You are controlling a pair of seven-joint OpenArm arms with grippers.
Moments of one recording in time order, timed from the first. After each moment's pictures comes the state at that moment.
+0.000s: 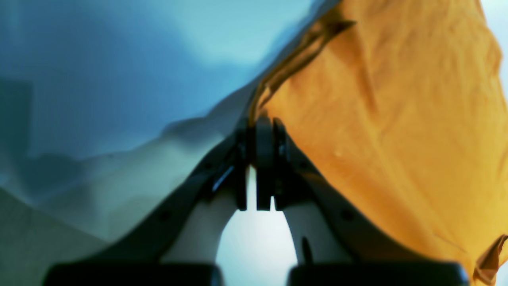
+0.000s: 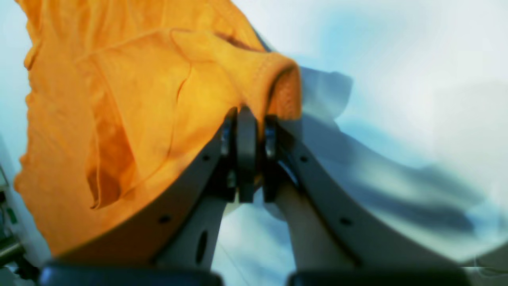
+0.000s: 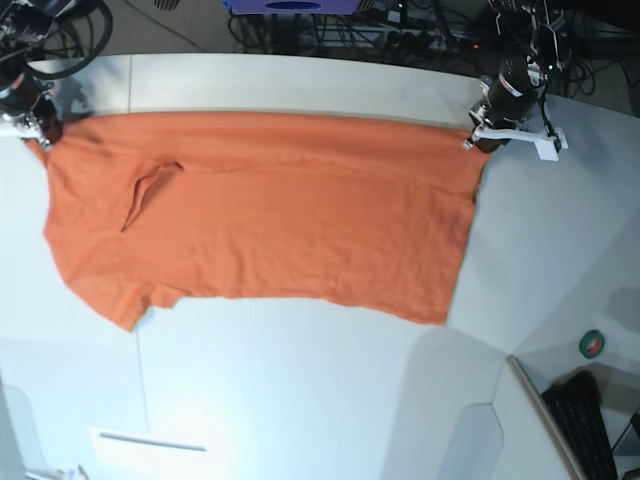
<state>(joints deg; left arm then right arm) 25.8 -5.9 -22.4 87.4 -41.3 0.6 30.3 -10.5 2.1 56.8 72.7 33.7 20.5 -53.0</state>
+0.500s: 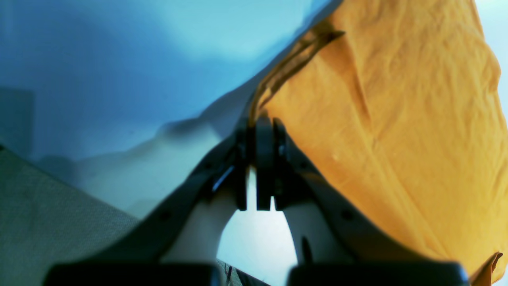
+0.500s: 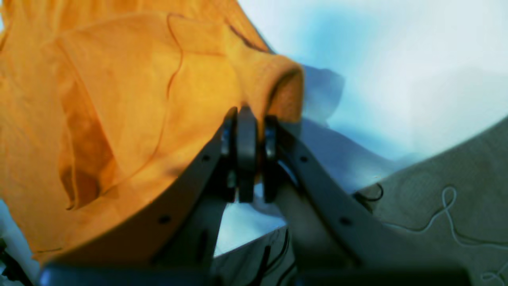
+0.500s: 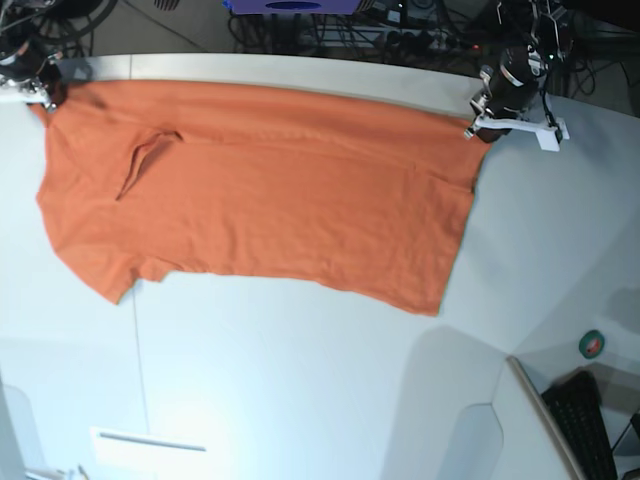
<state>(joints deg) 27.6 -5.9 -22.5 88.4 -41.2 0.7 30.3 -16.6 0.2 57.0 75.8 33.8 20.5 -53.0</state>
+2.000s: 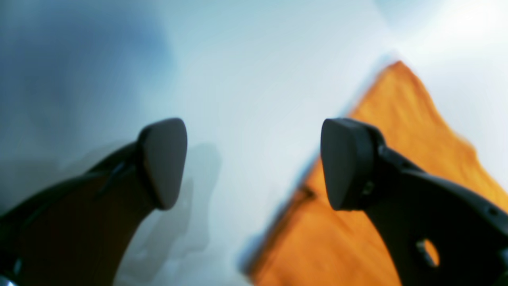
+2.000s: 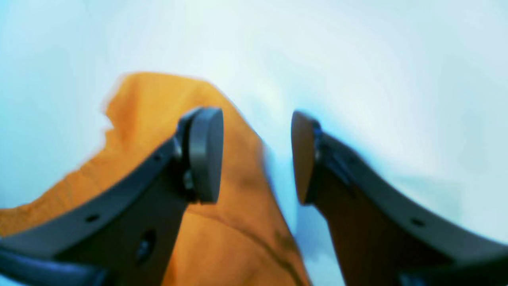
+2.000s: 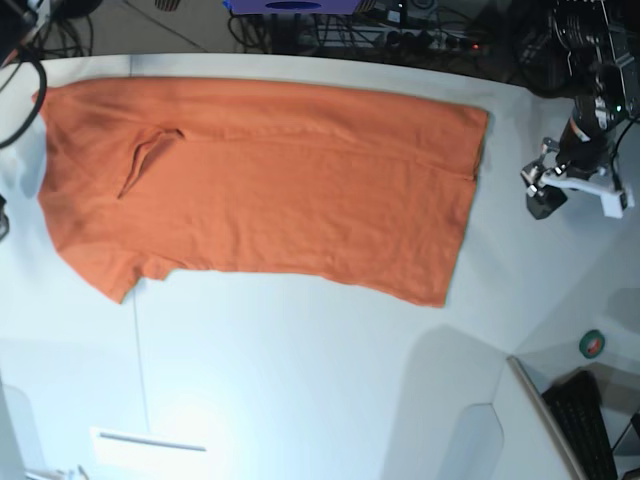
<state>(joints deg) 19.4 -19.2 -23.8 91.1 -40.8 0.7 37.5 0.7 18.2 42.5 69.9 33.6 20.5 -50.0</state>
